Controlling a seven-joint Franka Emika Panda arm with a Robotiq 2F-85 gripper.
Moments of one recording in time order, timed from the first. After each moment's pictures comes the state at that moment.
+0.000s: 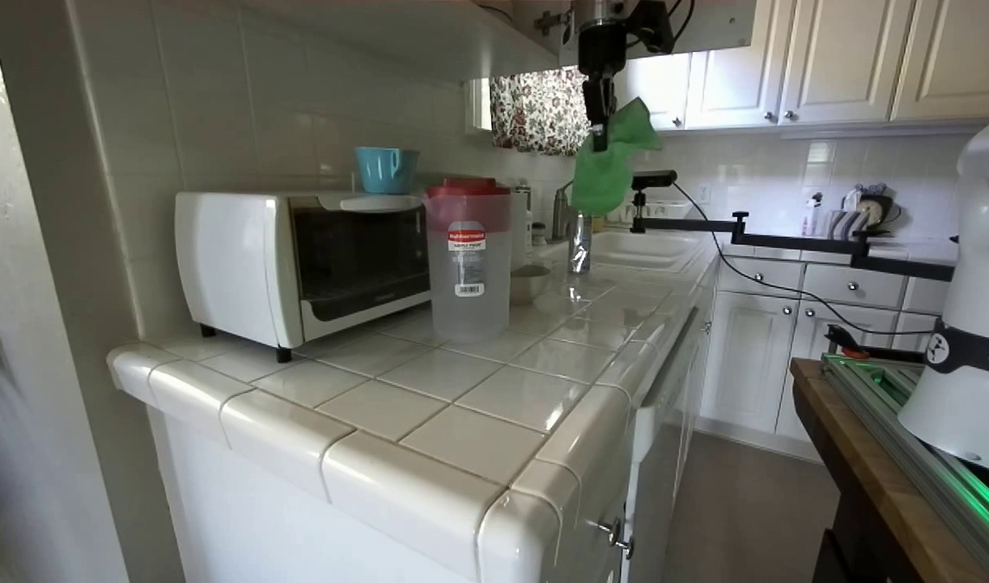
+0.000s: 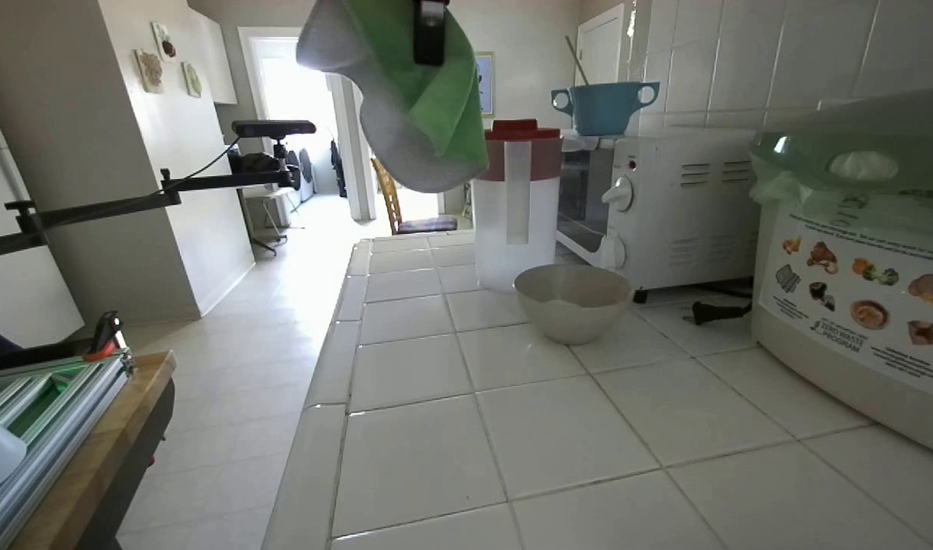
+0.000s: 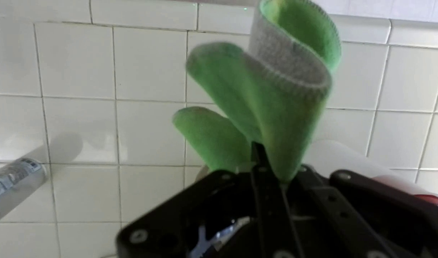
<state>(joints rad) -0.17 -0.11 -0.12 -1.95 0.06 1.75 -0.16</state>
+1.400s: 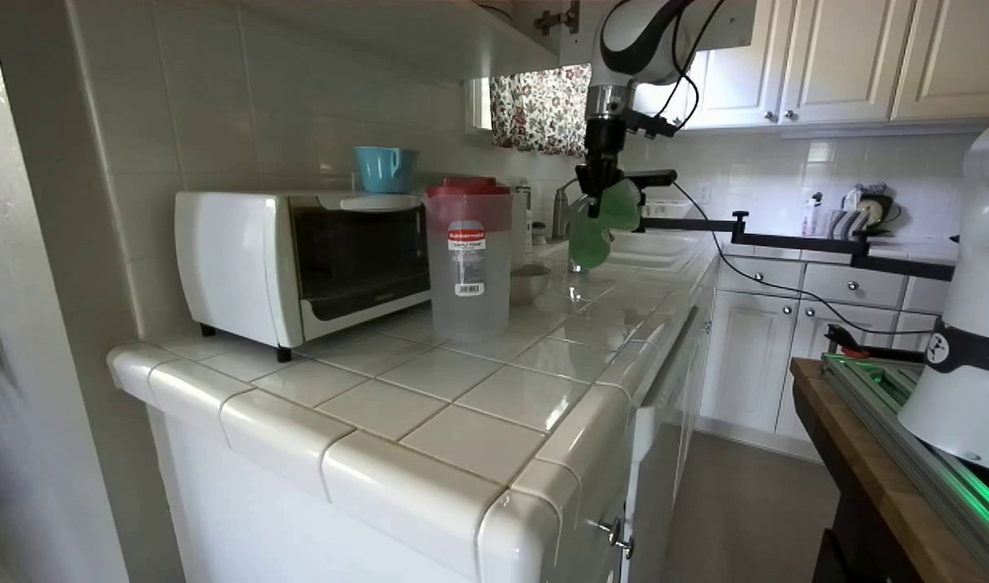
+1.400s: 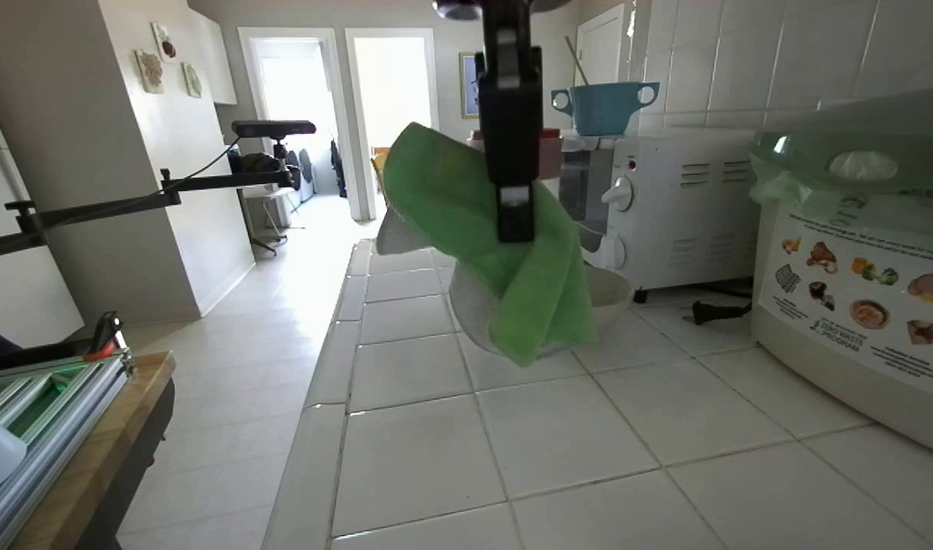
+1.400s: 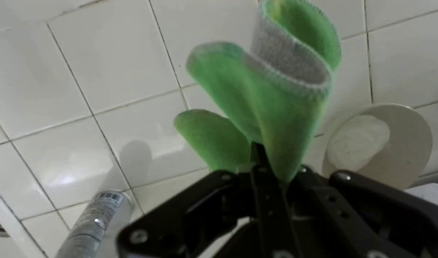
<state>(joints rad) -0.23 0.02 -0.24 -2.13 0.06 2.20 -0.01</state>
